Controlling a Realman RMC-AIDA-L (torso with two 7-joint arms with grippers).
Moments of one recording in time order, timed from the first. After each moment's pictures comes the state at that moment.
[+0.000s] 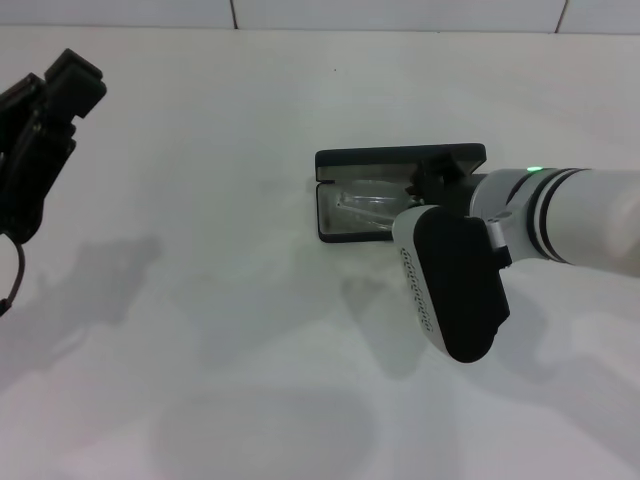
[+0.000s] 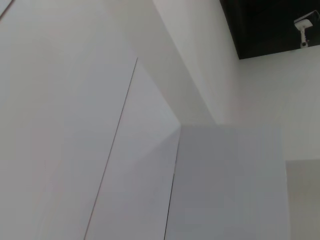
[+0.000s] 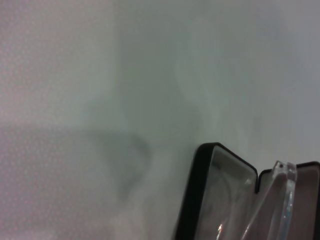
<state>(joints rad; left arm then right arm) -0.27 -1.97 1.40 0.34 0.61 2.01 -0.98 0.49 2.03 -2.17 -1.44 -2.98 -0.79 2.08</state>
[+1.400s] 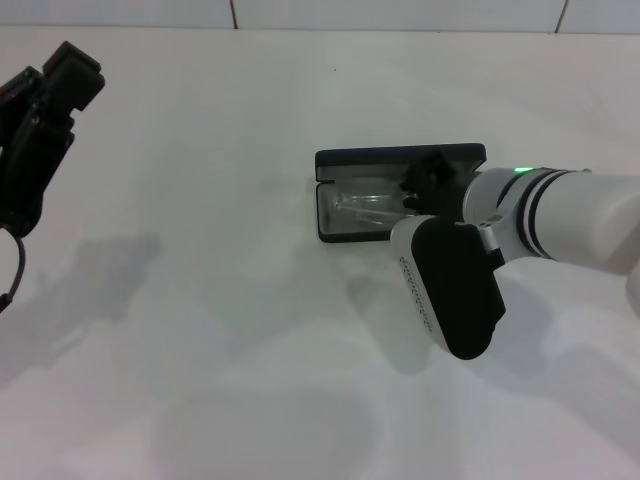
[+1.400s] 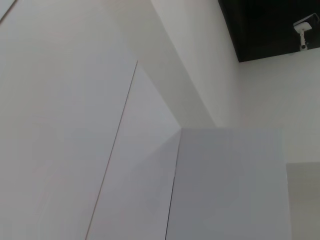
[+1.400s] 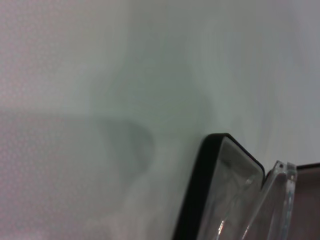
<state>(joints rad) -0.27 -1.97 1.40 0.33 0.61 2.02 -0.98 0.53 2.03 -2.18 -1.29 -2.99 -0.64 2.04</state>
